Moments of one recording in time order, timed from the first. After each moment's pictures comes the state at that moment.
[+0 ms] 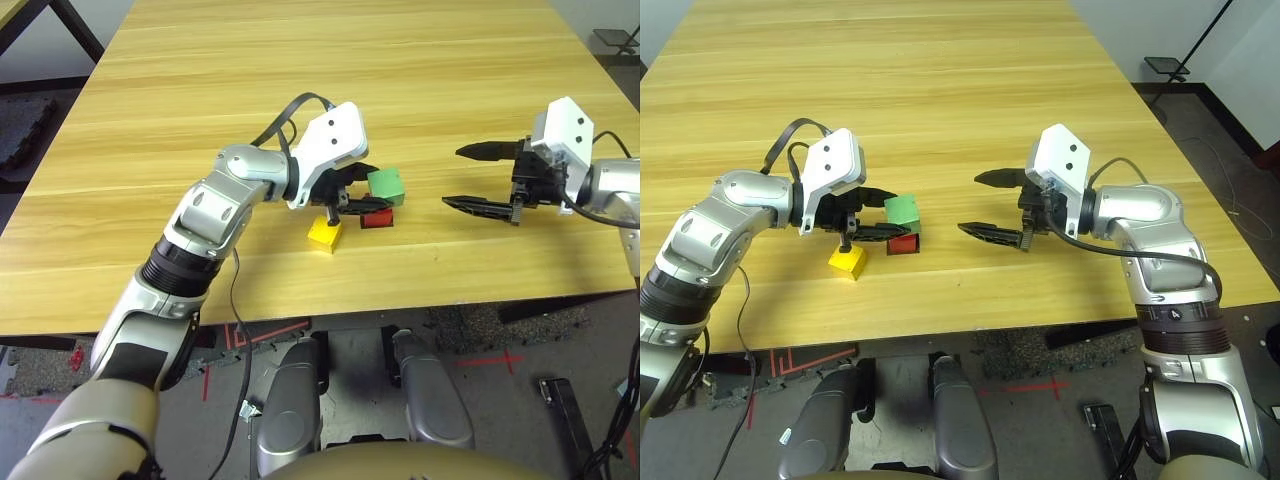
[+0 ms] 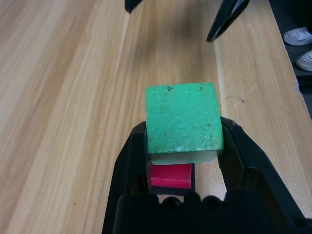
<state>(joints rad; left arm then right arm) -0.78 0.53 -0.33 -0.08 -0.24 0.59 -1.02 -0.55 -0.77 -0.02 0.00 0.35 0.37 1.18</state>
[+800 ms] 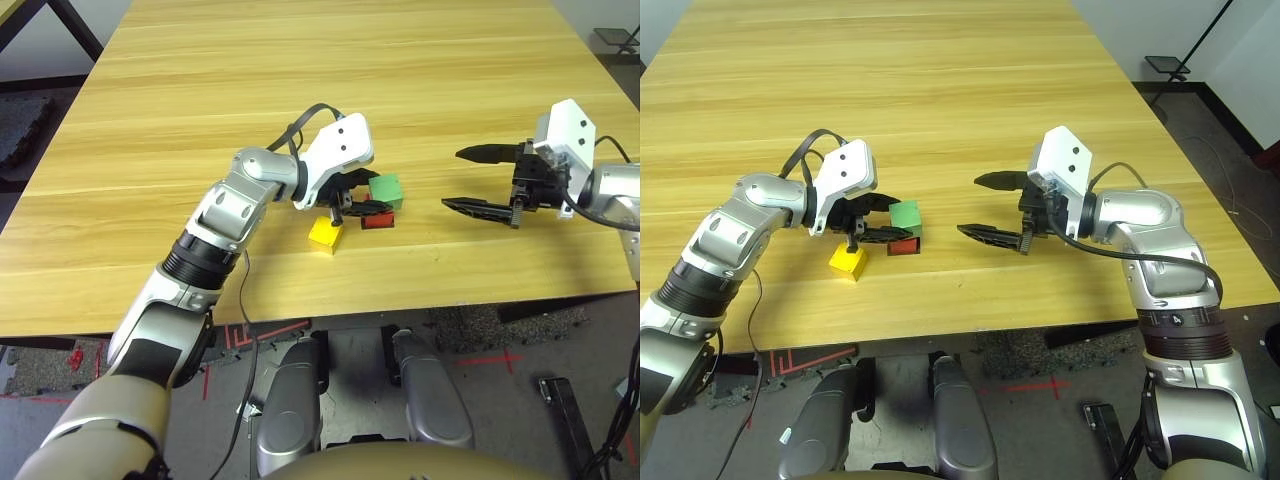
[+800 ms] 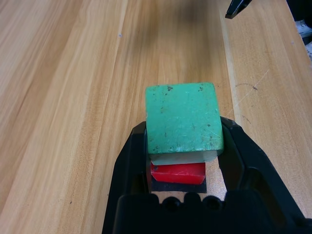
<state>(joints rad) -0.80 0.48 -0.34 0.06 -0.17 0.51 -1.07 -0.54 -0.77 -0.02 -0.02 0.37 0.37 1.16</state>
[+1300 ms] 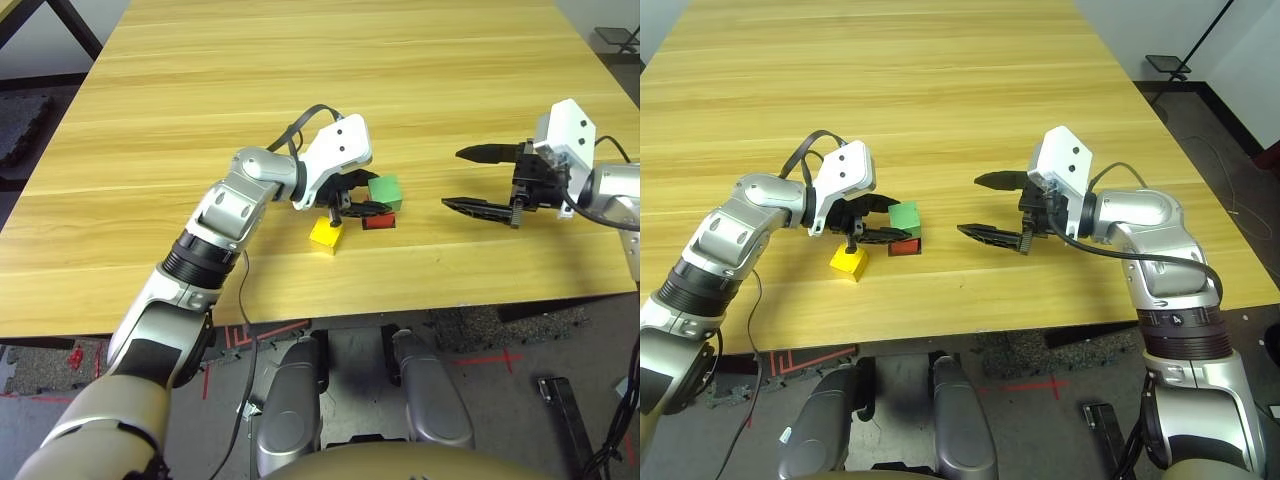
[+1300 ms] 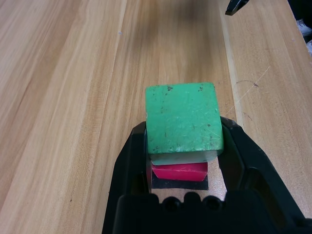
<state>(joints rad) -0.80 0.48 -0.34 0.07 -0.17 0.50 -1.08 -0.53 -0.77 -0.02 -0.02 0.37 0.37 1.16</state>
